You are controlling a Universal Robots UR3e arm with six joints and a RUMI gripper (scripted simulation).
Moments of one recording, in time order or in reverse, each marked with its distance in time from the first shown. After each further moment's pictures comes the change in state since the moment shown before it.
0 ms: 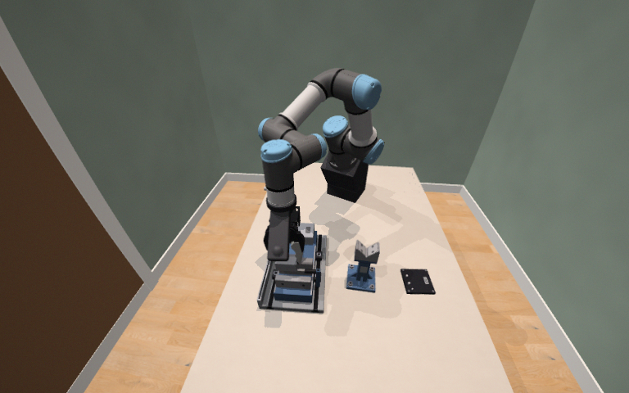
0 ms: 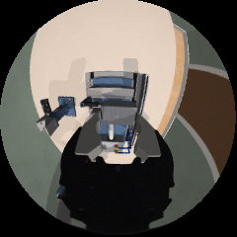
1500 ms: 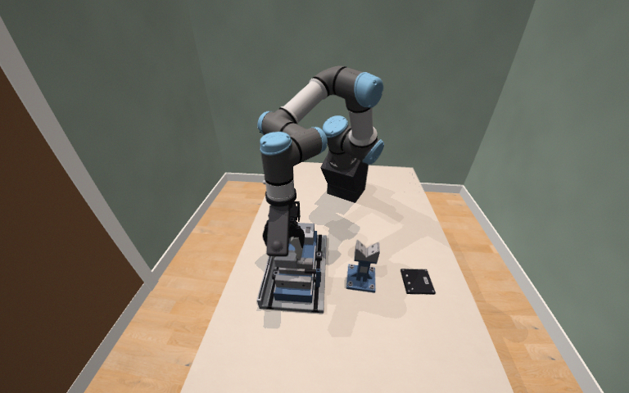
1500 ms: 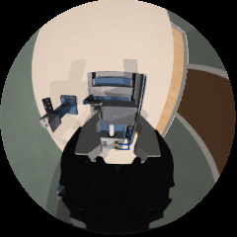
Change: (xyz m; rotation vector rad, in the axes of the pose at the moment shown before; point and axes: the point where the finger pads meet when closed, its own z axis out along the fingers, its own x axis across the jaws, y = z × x) arm 0.000 0.000 -0.017 0.000 0.000 0.000
